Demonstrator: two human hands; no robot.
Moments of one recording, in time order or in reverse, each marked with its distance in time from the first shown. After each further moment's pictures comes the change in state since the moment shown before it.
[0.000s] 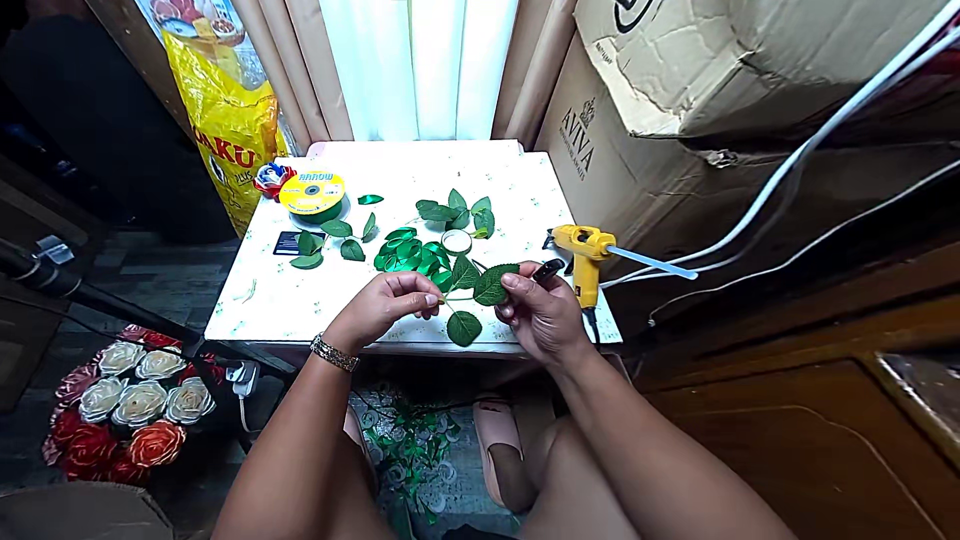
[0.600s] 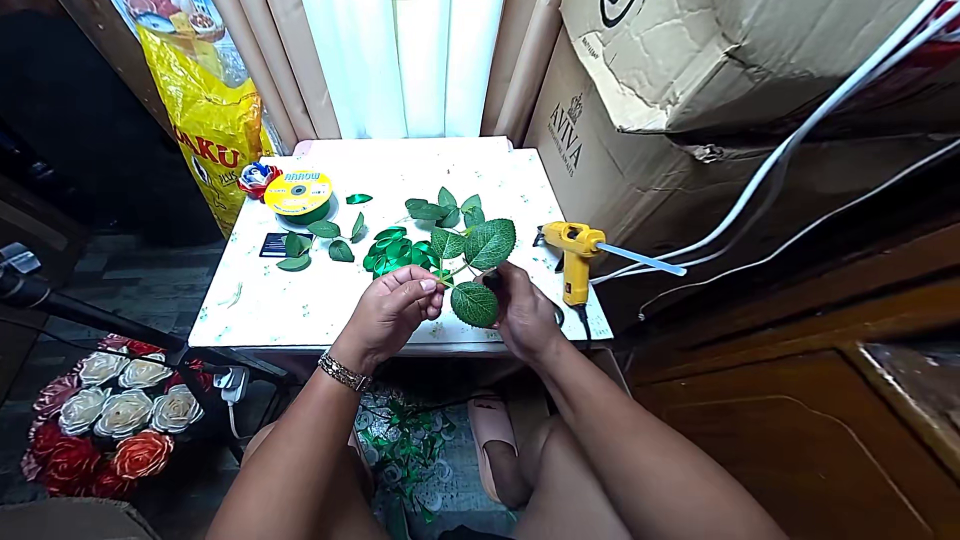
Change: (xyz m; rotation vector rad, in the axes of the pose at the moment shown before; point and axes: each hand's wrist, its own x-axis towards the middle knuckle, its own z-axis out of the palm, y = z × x) left_hand 0.005 0.007 0.039 -0.493 0.177 -0.036; right_hand 0.004 0.004 0.007 -0.274 -0.047 0.102
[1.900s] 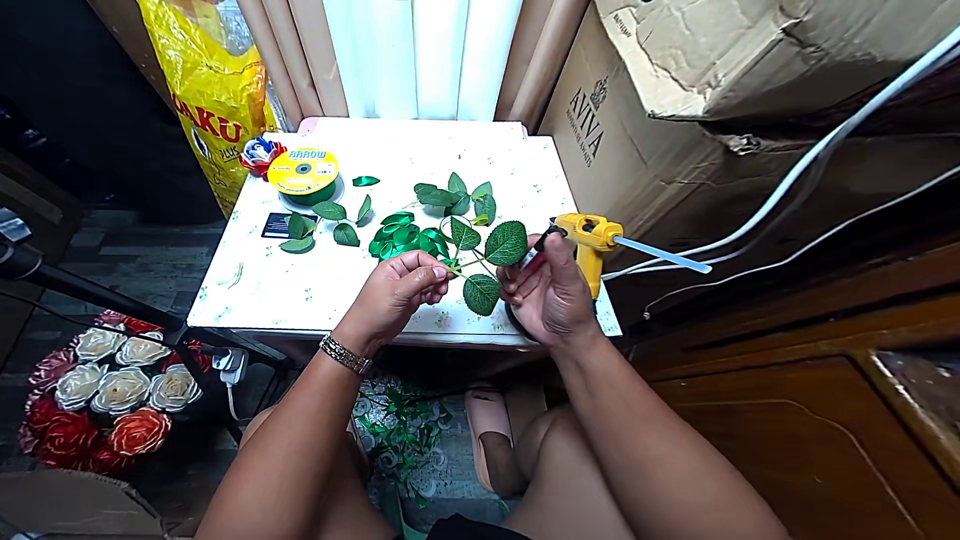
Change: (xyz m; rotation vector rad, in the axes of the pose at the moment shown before) left_hand 0.002 -0.001 -0.007 0.156 0.037 0.039; right_hand 0.008 -0.003 -0.014 0.323 -0.037 -0.107
